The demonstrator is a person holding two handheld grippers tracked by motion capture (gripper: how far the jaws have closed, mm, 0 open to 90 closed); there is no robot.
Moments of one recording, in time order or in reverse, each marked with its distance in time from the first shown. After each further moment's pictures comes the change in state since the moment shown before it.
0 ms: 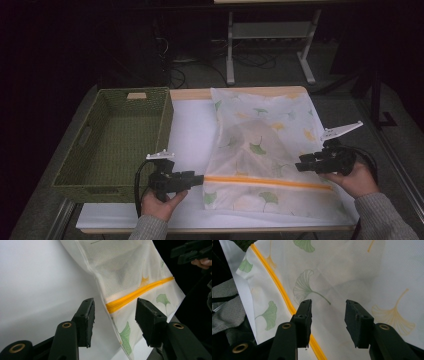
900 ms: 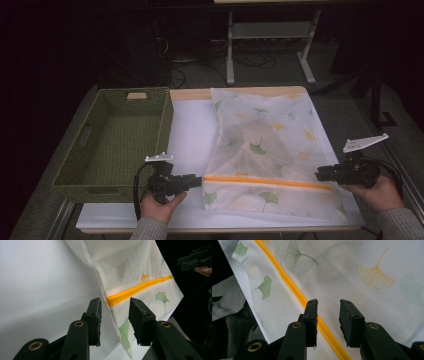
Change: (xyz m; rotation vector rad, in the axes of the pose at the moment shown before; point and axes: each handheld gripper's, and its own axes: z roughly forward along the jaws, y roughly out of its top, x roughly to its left) left arm 0.000 -0.006 -0.002 0.005 -0.005 -0.037; right arm -0.011 -0.048 -0.031 0.006 -0.017 0.050
